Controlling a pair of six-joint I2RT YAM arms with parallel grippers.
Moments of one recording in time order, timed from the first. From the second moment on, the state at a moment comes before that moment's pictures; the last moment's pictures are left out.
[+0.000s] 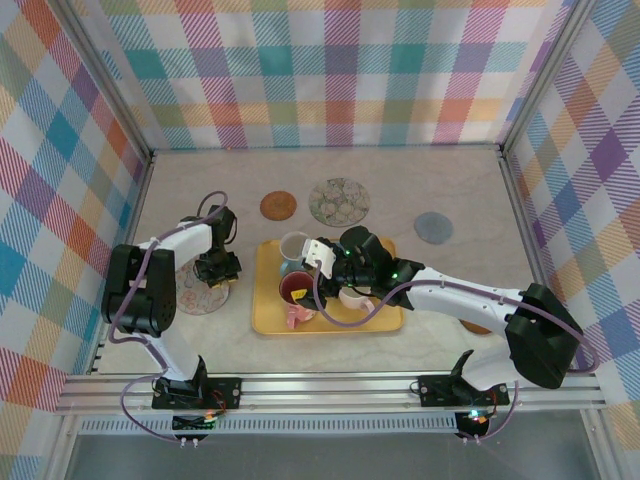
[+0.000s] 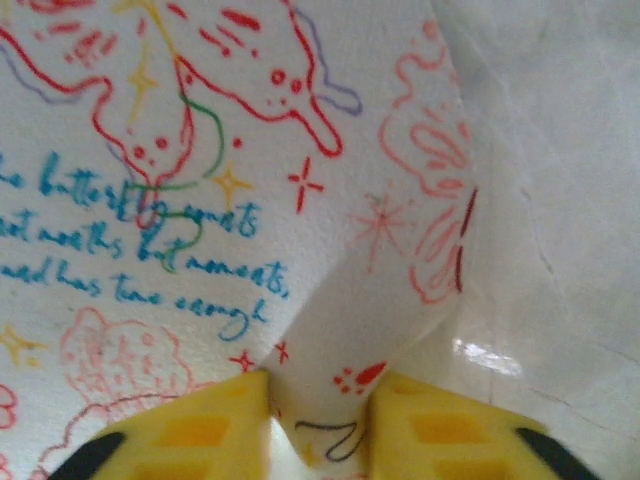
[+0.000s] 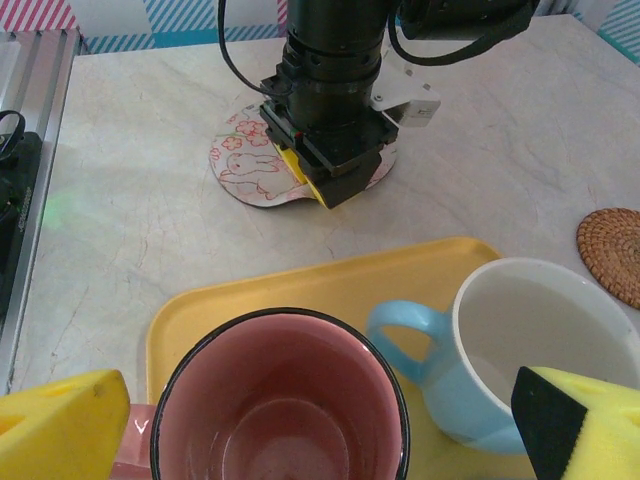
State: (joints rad) left arm -0.12 1.72 1.01 -0.84 -0.10 -0.53; right arm 0.91 1.40 0.86 0.04 -0.34 -0.28
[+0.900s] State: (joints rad) left arm -0.11 1.84 1.21 -0.86 -0.10 -0.52; right arm 0.91 1.40 0.85 0.05 -0.29 -0.32
